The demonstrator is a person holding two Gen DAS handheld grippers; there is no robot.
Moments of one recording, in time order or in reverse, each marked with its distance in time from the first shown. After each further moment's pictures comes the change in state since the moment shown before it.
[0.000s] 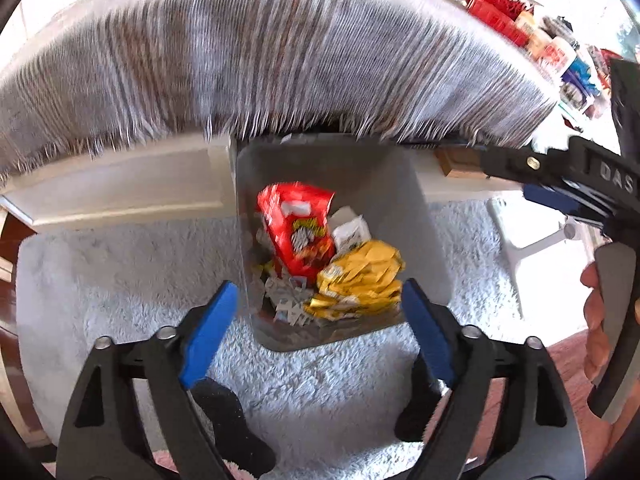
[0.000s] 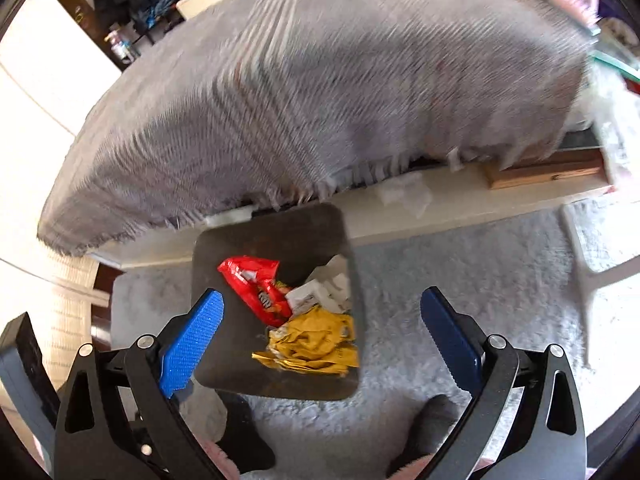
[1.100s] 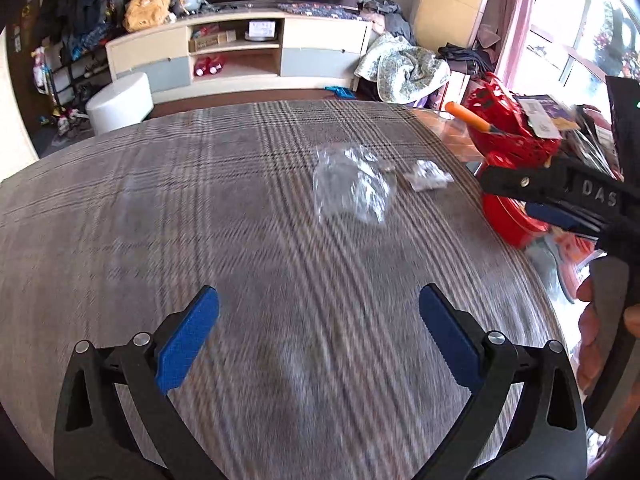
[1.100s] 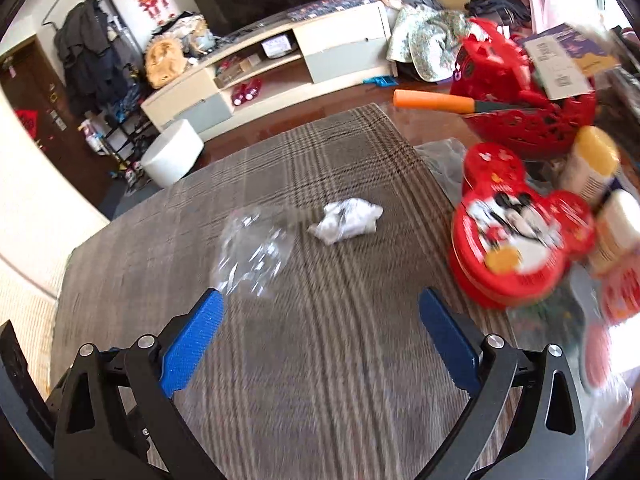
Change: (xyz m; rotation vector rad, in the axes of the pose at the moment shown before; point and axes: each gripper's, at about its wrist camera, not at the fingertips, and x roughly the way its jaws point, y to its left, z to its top) left arm 0.043 -0.065 0.378 0.134 -0.206 -0.009; right arm 0.001 -0.043 0.354 0.087 -0.220 -0.046
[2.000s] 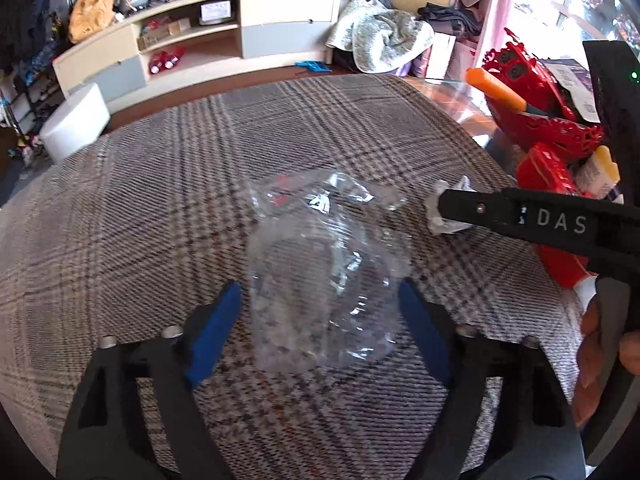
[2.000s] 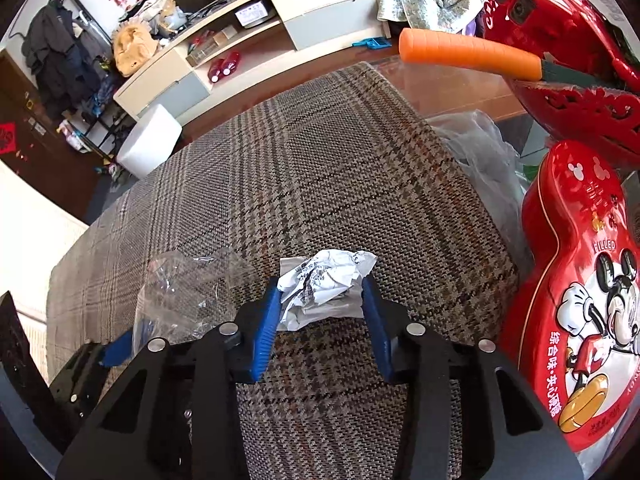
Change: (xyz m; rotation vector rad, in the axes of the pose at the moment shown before) left arm 0.120 -0.030 0.065 0.120 0.095 -0.044; right arm 0.098 -0.026 0.043 0.048 0.113 0.002
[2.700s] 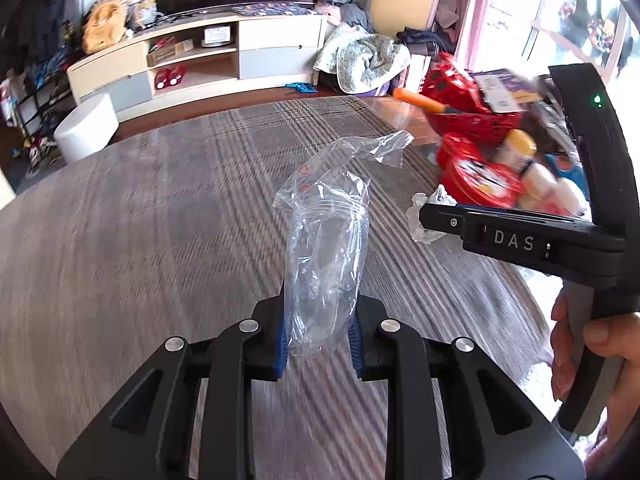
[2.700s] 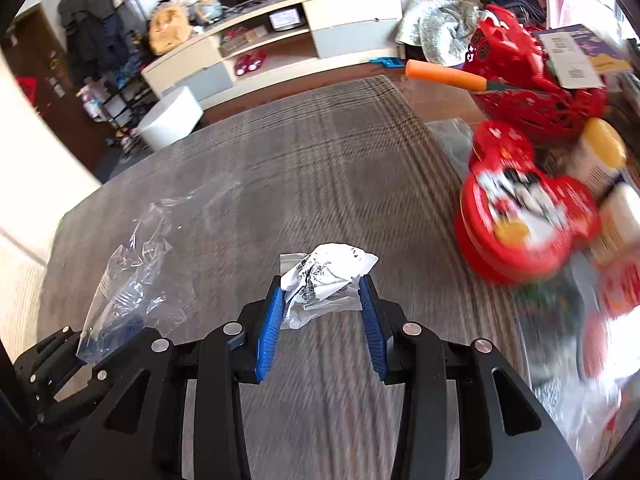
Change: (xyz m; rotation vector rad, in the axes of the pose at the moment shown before) left arm -0.148 -0.019 -0.093 -0.003 -0.088 -0.031; right arm -0.109 0.035 -0.096 -0.135 -0.036 -0.024
